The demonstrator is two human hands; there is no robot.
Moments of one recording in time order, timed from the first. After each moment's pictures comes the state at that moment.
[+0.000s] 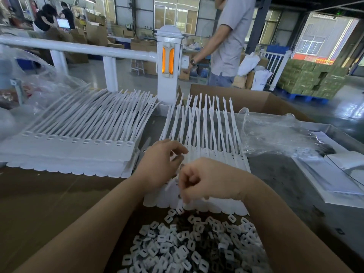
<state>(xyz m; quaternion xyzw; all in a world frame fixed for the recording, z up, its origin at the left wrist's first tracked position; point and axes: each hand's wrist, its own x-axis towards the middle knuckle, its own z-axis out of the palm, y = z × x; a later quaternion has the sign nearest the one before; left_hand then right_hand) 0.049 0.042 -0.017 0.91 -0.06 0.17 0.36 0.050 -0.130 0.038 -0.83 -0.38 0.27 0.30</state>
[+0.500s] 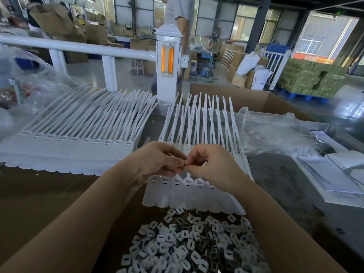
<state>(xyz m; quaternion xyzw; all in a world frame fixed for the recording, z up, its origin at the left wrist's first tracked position) 0.043 0.057 0.009 0.75 0.02 -0.11 0.65 0.065 -0.133 0.014 -0.86 -0.28 0.03 0.43</state>
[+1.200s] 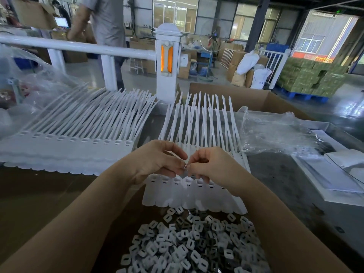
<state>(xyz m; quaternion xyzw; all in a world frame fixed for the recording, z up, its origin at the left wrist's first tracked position) 0.043 0.060 0.009 0.76 -0.02 -0.13 0.64 0.067 -0.137 0.016 -0.84 -0.22 0.15 0.47</state>
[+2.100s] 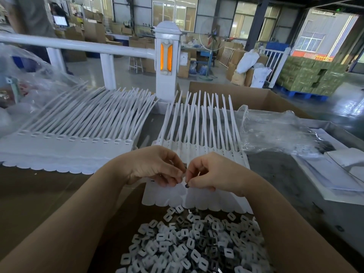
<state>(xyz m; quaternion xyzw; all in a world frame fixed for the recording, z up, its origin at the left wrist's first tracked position) 0.045 0.069 0.009 0.80 -0.07 -0.22 0.56 0.067 -0.146 0.021 -0.84 -0.29 0.25 0.40</state>
